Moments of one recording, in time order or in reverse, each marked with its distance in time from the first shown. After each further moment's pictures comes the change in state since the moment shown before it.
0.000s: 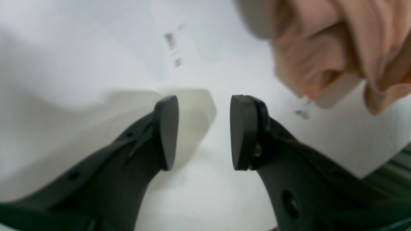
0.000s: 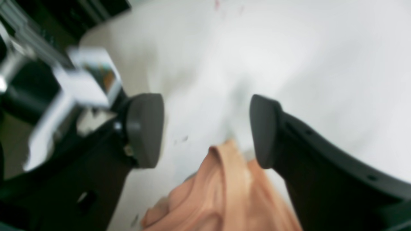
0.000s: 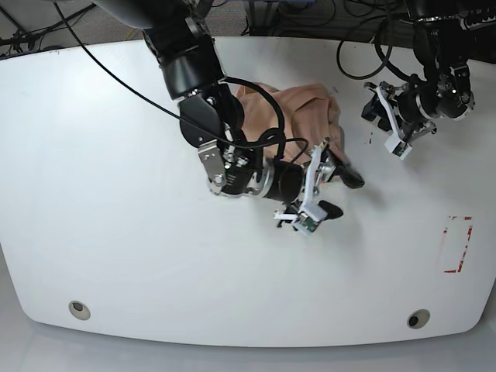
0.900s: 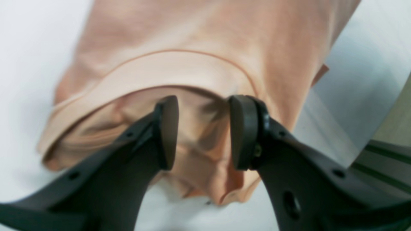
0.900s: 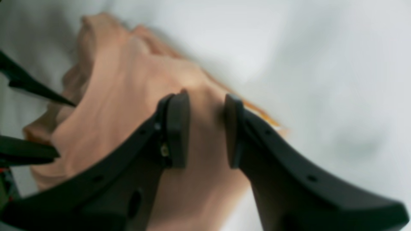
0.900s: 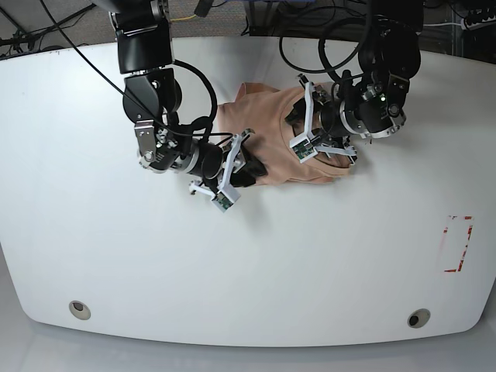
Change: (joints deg) left arm -6.3 5.6 26.8 8.5 11.3 0.0 -0.6; right arm -7.0 11.6 12.4 0.4 -0.2 -0.3 -7.0
